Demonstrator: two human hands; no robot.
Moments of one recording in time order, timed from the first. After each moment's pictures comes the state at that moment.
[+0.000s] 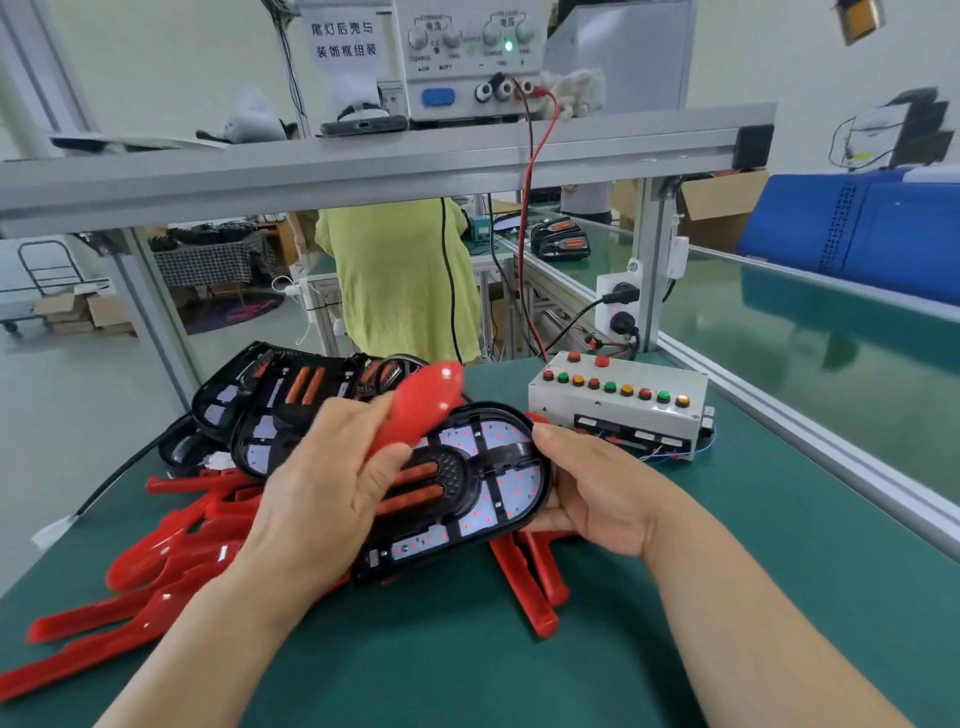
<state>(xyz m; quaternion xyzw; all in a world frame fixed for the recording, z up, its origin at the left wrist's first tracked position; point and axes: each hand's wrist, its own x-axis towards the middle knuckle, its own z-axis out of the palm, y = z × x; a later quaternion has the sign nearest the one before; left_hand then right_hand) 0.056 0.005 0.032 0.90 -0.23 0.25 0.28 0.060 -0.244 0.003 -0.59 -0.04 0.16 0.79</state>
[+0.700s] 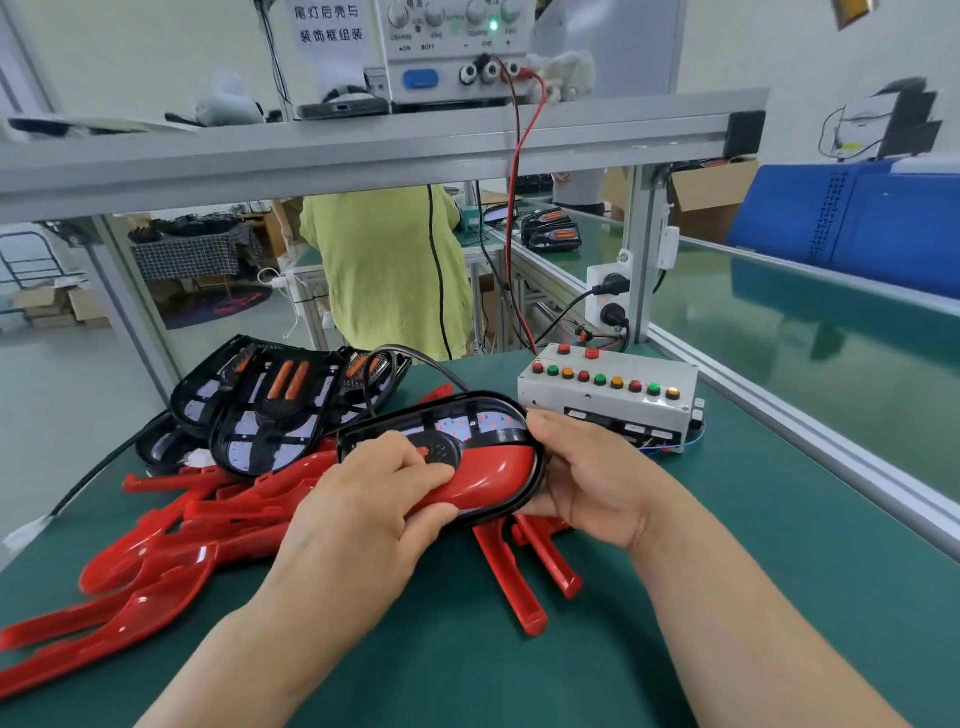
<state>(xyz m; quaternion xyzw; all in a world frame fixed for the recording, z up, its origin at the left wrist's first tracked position) 0.028 -0.027 0.027 0.89 -0.31 0.24 0.24 0.061 -0.244 0.010 -0.57 -0.04 0.13 0.81</state>
